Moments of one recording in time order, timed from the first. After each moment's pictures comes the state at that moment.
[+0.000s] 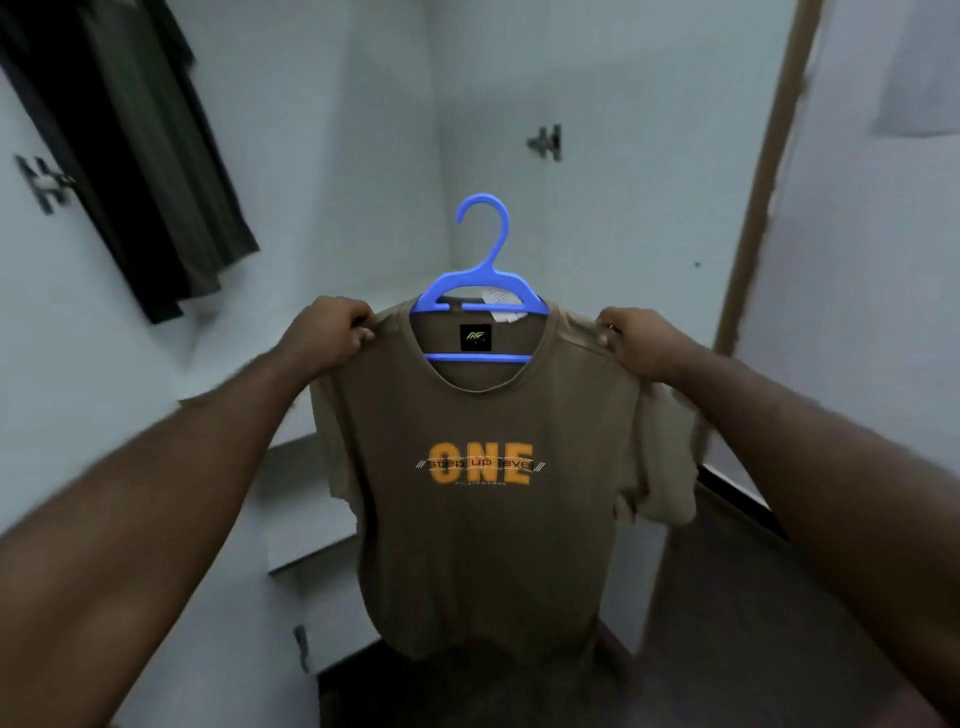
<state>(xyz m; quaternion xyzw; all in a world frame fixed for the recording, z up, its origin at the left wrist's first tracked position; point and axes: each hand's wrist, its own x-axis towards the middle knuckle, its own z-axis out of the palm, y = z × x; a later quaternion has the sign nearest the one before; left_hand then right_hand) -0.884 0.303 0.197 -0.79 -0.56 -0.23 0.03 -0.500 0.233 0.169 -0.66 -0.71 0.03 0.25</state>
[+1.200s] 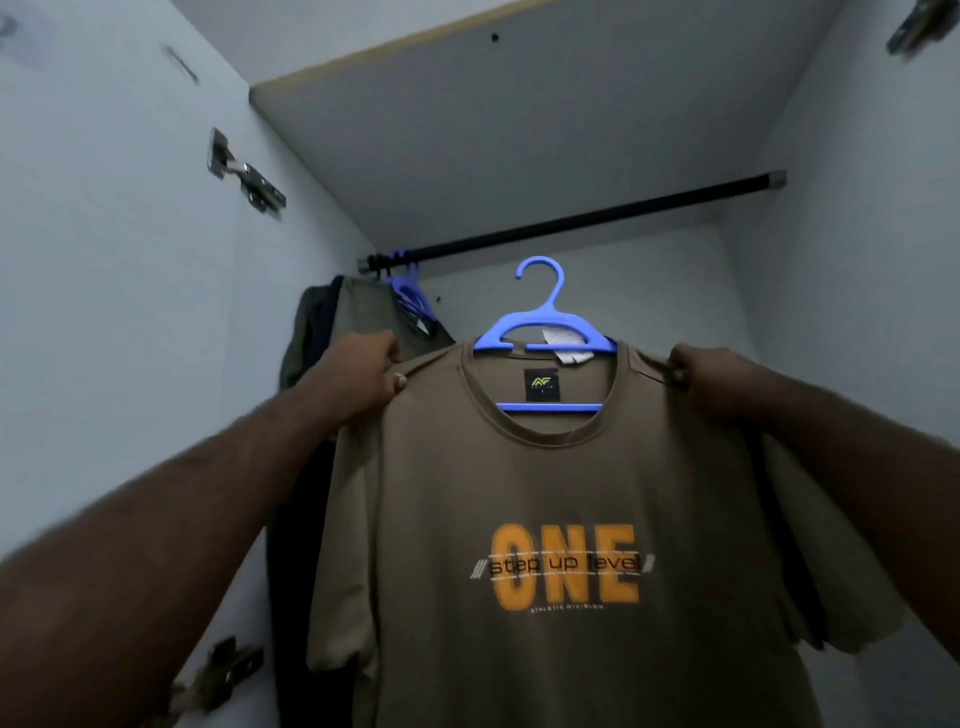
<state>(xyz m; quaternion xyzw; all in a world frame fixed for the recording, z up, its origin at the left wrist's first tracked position) -1.030 0.545 0.601 -0.53 -0.68 -0.28 0.42 -0.708 0.770 0.572 -0.42 -0.80 -0.12 0.42</state>
